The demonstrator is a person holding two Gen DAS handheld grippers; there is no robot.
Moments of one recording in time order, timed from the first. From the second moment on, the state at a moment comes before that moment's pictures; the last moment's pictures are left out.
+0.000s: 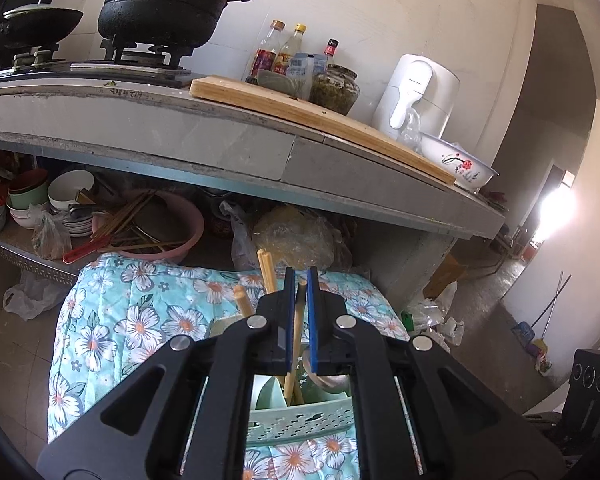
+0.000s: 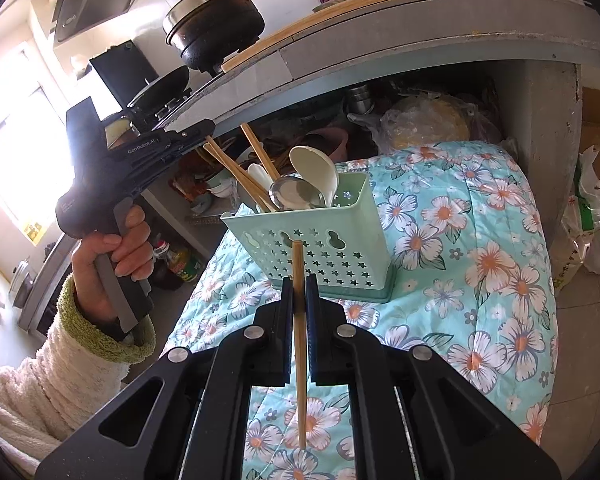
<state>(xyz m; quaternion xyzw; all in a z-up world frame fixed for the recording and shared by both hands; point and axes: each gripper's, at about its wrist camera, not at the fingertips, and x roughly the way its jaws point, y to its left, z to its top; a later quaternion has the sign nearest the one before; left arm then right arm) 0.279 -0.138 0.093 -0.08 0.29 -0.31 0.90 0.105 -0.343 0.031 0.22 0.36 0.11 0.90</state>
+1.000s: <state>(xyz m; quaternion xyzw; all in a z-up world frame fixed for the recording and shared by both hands) 0.175 0.011 0.049 -0.13 0.27 -0.23 0.93 0.177 -0.277 0.201 0.04 0.12 0.11 0.99</state>
